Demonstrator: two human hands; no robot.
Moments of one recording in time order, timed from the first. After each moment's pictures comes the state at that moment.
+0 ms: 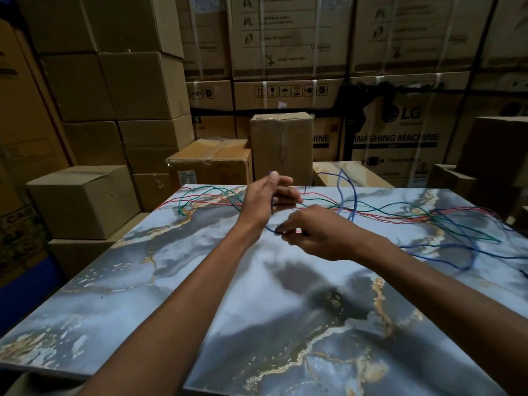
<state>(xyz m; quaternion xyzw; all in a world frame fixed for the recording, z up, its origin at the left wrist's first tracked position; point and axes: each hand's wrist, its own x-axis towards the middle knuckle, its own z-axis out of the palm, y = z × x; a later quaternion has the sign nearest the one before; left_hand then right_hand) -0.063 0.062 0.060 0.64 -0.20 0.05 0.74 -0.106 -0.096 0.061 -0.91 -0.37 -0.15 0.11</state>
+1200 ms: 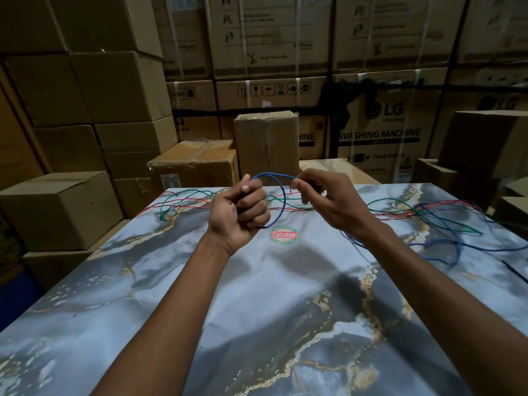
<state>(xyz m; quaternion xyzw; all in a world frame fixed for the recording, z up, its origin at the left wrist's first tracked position) -0.058 0.078 0.055 0.27 -0.31 -0.32 0.86 -0.086 -0.134 0.072 -0.84 -0.26 -0.30 0.37</state>
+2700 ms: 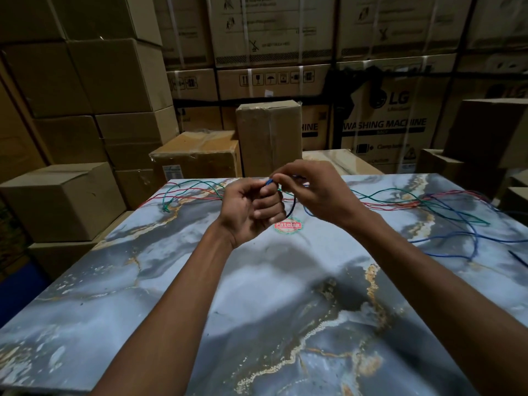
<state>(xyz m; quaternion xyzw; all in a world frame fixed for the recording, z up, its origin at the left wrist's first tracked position) -0.067 0.073 0.051 0.40 -0.26 -0.29 0.83 -0.090 -0.102 0.081 -0.84 -0.30 -0.31 0.31</state>
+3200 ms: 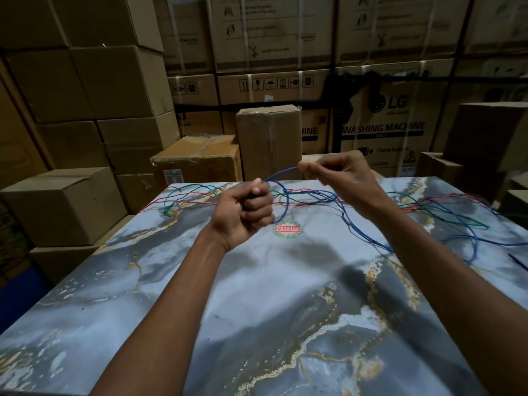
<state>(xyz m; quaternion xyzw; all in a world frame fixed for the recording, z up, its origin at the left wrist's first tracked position) -0.063 0.085 0.054 0.37 -0.28 -0.32 0.83 -0.085 -0.141 0.091 -0.77 -0.22 -0.26 0.53</state>
